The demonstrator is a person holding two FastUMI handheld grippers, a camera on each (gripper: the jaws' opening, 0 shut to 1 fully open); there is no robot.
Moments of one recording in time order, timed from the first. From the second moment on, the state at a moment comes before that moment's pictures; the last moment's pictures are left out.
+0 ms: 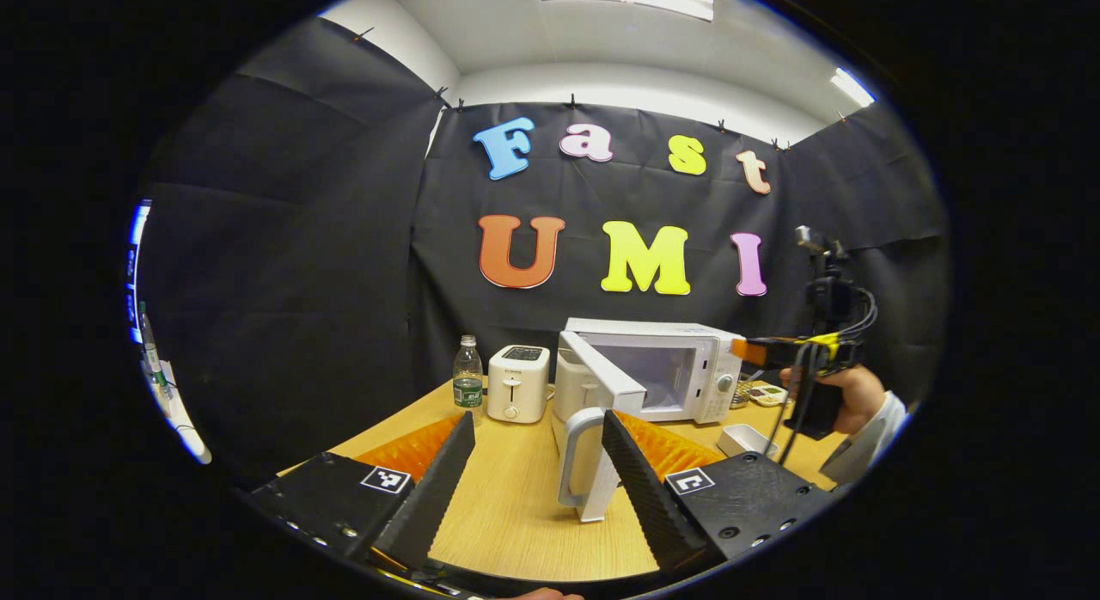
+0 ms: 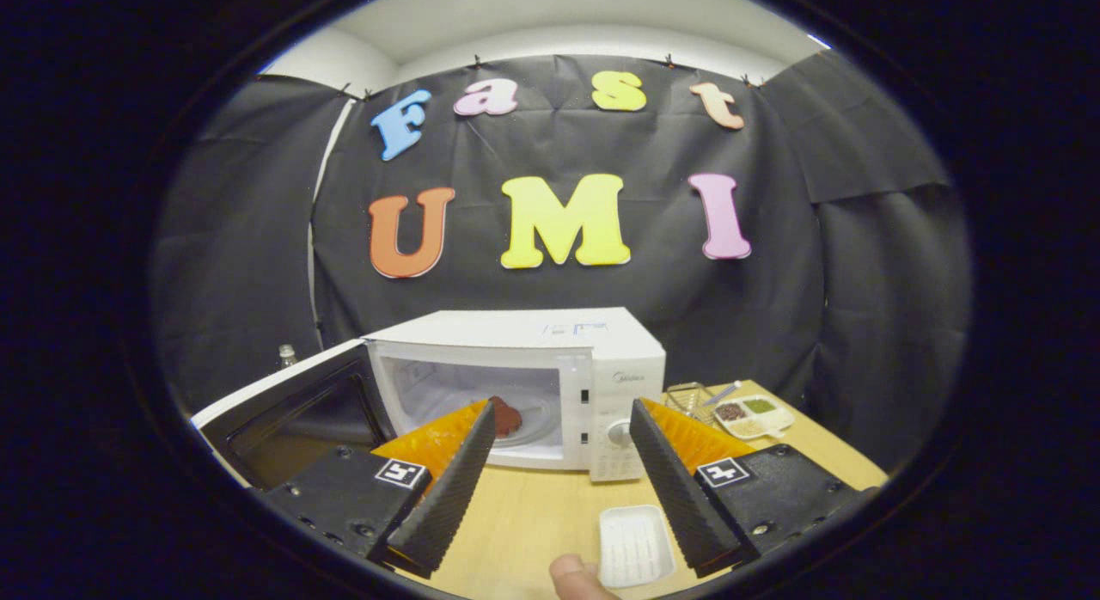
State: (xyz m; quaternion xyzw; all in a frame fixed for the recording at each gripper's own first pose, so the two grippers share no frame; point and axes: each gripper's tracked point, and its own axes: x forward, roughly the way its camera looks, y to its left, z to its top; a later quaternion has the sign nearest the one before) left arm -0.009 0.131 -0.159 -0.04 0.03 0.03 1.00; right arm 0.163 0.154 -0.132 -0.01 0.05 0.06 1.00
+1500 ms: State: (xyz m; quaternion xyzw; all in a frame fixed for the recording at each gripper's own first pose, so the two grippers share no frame) left arm 0.087 0.108 -0.255 -0.06 0.10 -0.04 0.99; right arm -0.046 0.081 -0.043 -0.01 -0.04 0.11 0.99
